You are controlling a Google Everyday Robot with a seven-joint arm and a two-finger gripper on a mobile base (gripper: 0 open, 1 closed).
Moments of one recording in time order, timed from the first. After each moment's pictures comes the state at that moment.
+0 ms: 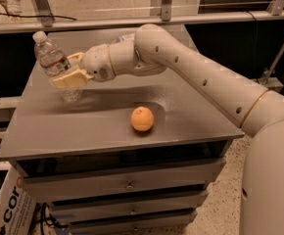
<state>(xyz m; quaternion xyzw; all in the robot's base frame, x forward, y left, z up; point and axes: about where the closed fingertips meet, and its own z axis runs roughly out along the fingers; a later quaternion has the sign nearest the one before) 0.603 0.211 0.888 -0.59 0.50 0.45 0.45</state>
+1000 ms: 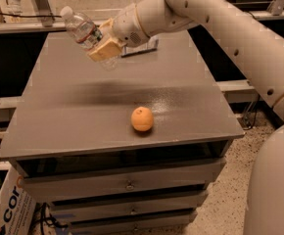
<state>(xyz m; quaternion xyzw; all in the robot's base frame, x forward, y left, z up) 0.653 0.111 0.939 -0.66 0.55 0.27 0.44</state>
